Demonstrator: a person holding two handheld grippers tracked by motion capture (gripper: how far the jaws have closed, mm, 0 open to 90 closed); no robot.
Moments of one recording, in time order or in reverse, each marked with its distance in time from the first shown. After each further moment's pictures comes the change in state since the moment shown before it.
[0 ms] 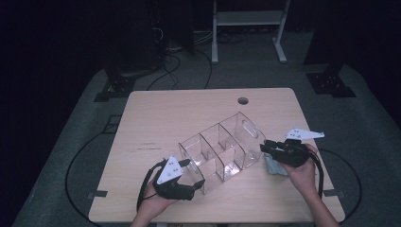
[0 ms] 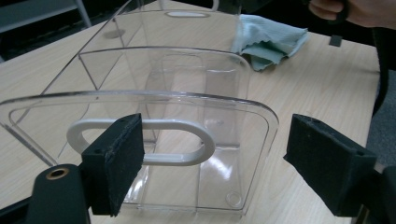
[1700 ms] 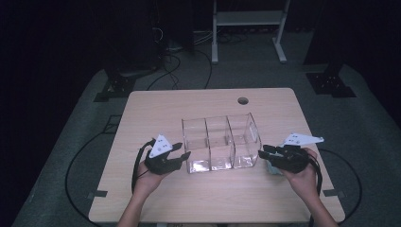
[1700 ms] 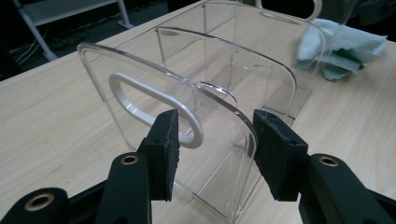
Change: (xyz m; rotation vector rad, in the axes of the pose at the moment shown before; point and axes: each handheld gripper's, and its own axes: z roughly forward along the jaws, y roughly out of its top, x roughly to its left) left arm 0.067 0.006 0.011 0.011 0.115 -0.051; right arm 0.016 -0.004 -0.007 0.023 0.027 -0.034
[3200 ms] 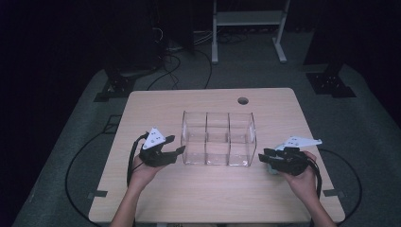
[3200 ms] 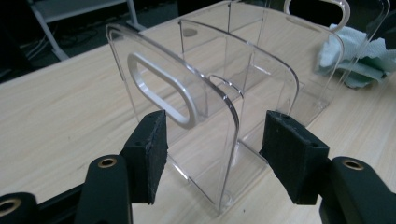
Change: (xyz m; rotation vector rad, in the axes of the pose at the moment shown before) left arm 0.026 -0.002 0.000 0.000 0.018 -0.031; right arm -0.007 -0.015 0.006 0.032 0.002 0.043
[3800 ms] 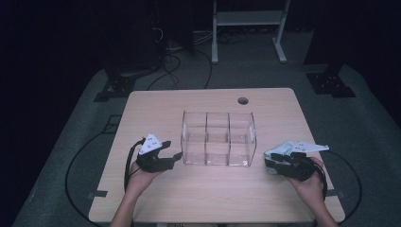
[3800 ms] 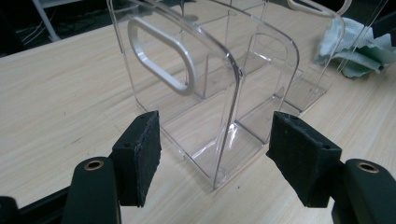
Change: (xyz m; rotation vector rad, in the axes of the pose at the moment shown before) left arm -0.001 -0.020 -0.006 0.012 -0.004 -0.042; right arm -0.010 -0.022 -0.011 0.017 -0.021 0.041
